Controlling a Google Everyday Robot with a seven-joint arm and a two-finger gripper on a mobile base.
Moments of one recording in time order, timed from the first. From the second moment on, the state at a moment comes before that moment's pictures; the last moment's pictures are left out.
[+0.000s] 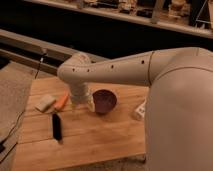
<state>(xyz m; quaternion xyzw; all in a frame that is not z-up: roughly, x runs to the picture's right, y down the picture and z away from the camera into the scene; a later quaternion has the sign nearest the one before) -0.108 0.103 0.703 -0.26 0.23 0.64 0.68</state>
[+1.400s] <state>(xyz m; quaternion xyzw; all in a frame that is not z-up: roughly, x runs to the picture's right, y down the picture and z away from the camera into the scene) -0.119 0.128 0.703 -0.28 0.22 0.61 0.71</state>
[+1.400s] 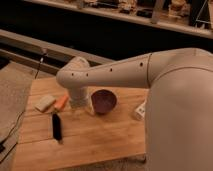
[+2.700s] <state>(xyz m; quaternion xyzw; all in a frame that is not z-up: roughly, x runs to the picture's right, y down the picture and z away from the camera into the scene) -0.203 0.178 0.736 -0.28 0.22 0.54 0.76</state>
